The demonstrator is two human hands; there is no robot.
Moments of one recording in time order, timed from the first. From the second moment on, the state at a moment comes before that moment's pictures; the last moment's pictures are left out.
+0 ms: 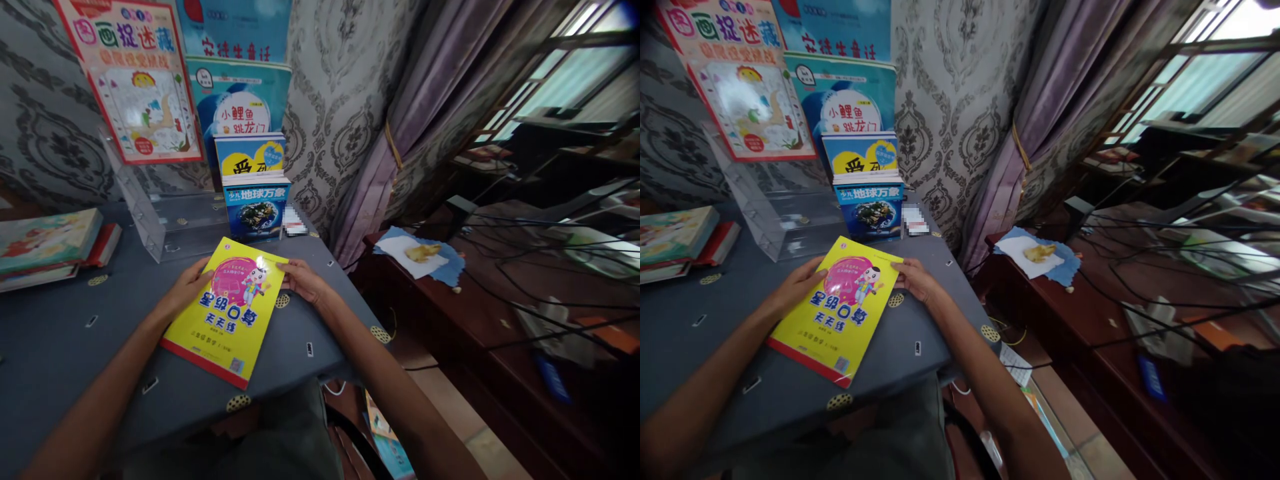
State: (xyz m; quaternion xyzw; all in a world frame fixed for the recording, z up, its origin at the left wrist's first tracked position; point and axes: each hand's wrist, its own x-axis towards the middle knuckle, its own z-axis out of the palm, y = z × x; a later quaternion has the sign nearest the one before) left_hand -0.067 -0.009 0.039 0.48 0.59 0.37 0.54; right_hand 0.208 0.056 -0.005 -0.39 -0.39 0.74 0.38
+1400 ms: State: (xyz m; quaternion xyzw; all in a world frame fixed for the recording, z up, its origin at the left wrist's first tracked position) left_hand -0.028 0.013 0.002 0.87 0.49 0.08 0.06; right_hand 0.211 0.058 -0.009 -0.35 -0.77 0.42 0.32
